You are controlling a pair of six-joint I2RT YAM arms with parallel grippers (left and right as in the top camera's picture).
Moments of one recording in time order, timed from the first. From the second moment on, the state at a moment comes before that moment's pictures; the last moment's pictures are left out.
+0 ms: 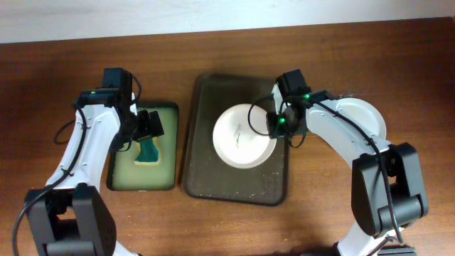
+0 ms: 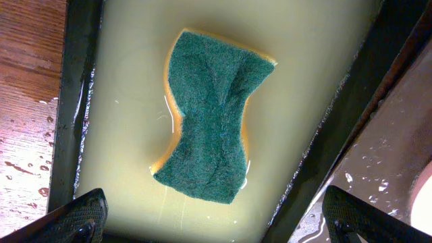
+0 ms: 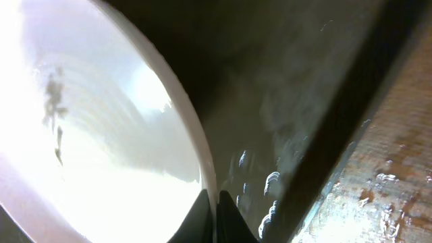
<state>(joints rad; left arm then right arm) -0.02 1.77 1.39 -1.06 0.00 -0.29 0.25 1.84 1.24 -0.74 -0.17 0.12</state>
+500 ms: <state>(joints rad) -0.02 1.77 1.39 -1.09 -0.10 -0.21 0.20 1.85 1.11 -0.69 -0.23 0.21</state>
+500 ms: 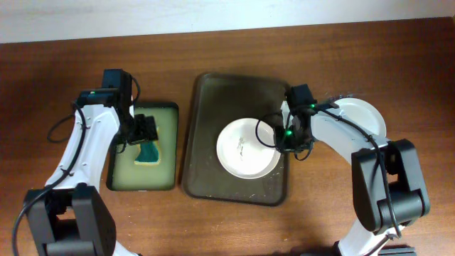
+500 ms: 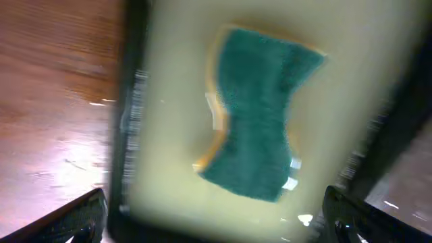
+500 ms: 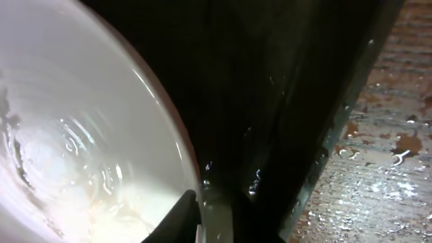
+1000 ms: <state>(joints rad) -0.03 1.76 0.97 -0.49 -0.02 -0.22 0.20 1.86 1.10 -0.60 -0.23 0.21</state>
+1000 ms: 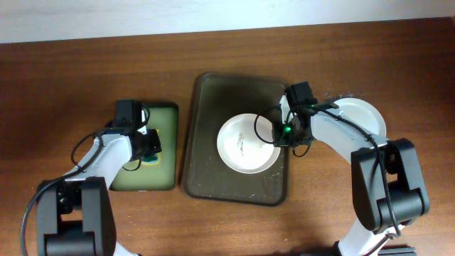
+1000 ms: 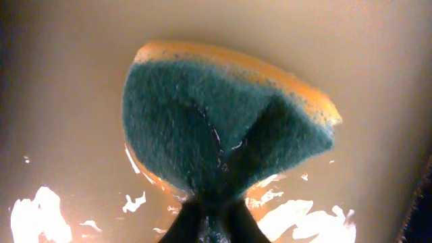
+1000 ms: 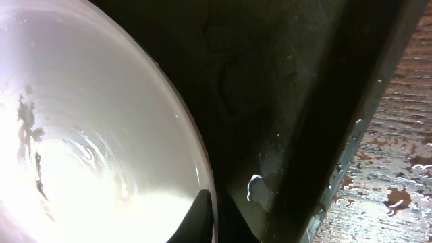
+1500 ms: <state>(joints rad) -0.19 1.87 1.53 -1.06 -0.03 -0.19 0.20 1.86 1.10 -0.60 -0.23 0.21</state>
